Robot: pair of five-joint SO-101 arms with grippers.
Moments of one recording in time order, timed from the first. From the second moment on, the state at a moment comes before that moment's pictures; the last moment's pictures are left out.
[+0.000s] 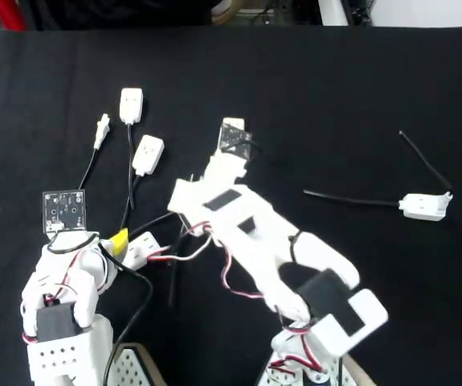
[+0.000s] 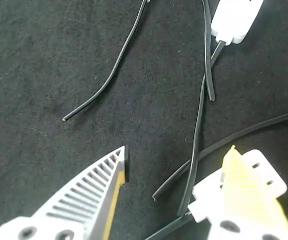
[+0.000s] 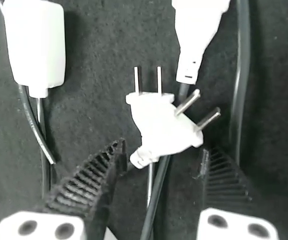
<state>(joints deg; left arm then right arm) -16.4 -102.9 91.4 64.1 -7.4 -34.2 3.9 40.3 27.6 -50.5</state>
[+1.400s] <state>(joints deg) -16.4 -102.9 91.4 64.1 -7.4 -21.6 5.2 8.1 67.1 -47.2</state>
